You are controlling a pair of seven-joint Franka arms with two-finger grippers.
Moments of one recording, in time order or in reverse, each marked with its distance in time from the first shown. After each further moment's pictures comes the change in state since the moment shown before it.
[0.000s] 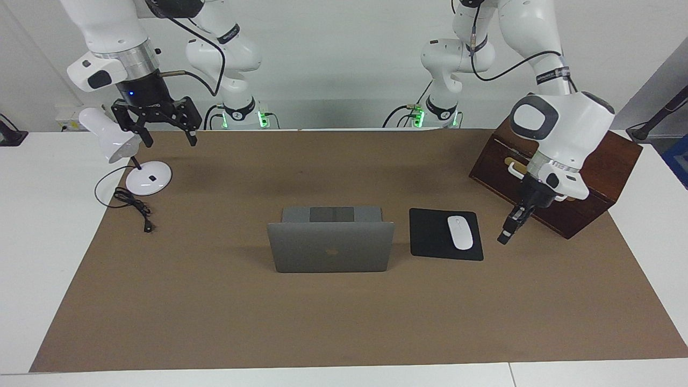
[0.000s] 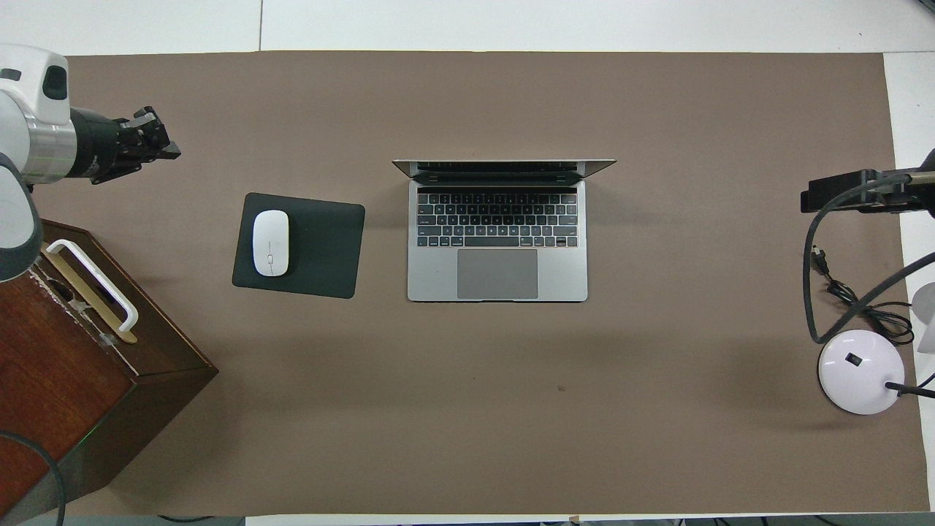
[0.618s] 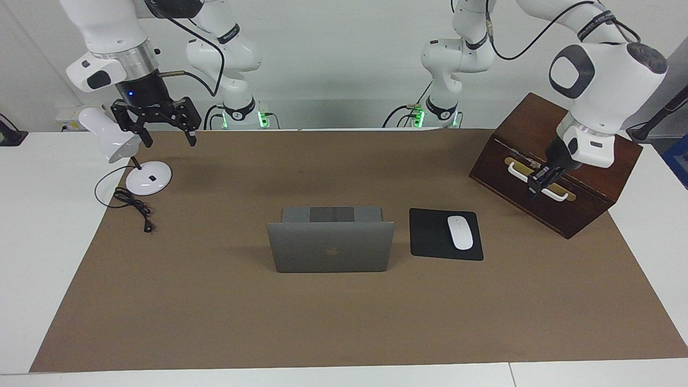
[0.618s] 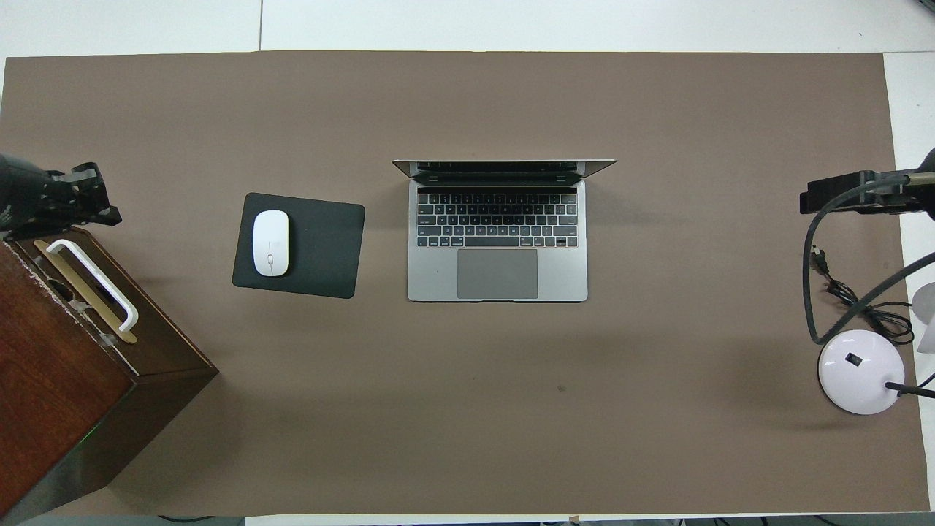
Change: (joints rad) left arm 0.001 -0.170 0.038 0.017 0.123 -0.407 0.003; right arm 0.000 0.000 0.000 -0.001 0.000 -0.007 0.000
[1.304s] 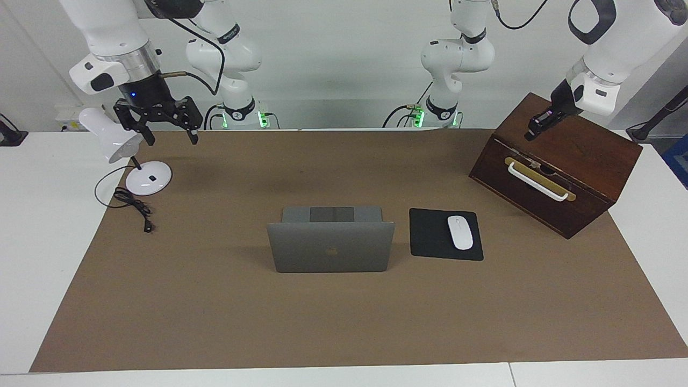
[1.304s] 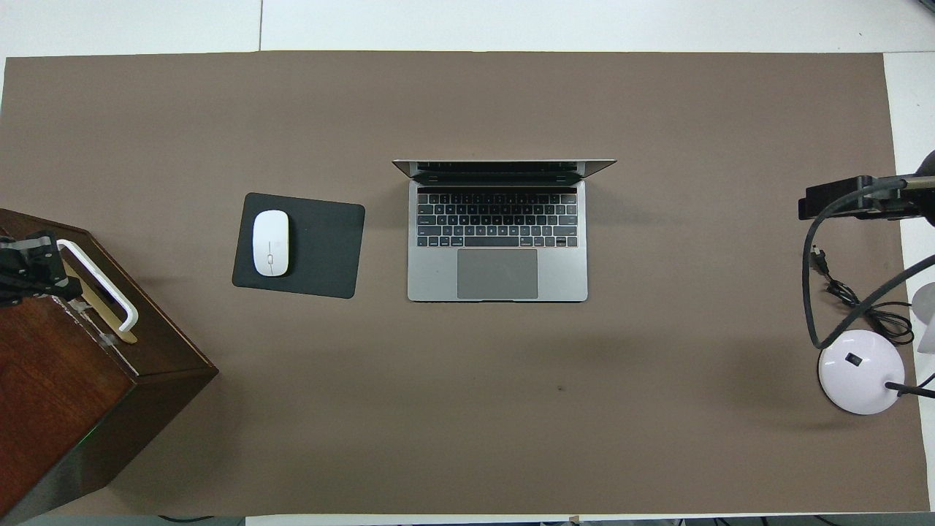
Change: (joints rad) left arm 0.048 -0.144 -0.001 -0.078 0.041 -0.201 0.028; right arm 0.000 0.000 0.000 -0.001 -0.001 -0.037 0.000
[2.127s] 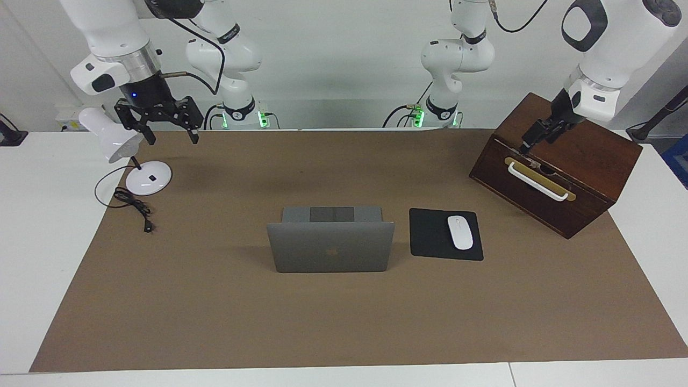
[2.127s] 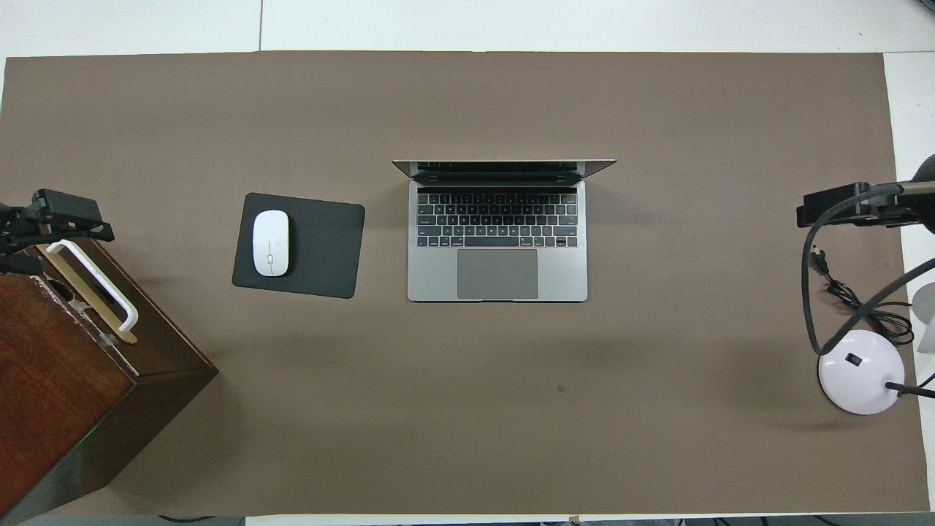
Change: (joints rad) left arm -0.001 0.093 -0.037 0.061 0.020 0.140 0.025; right arm 0.000 0.000 0.001 -0.001 0.000 -0.005 0.000
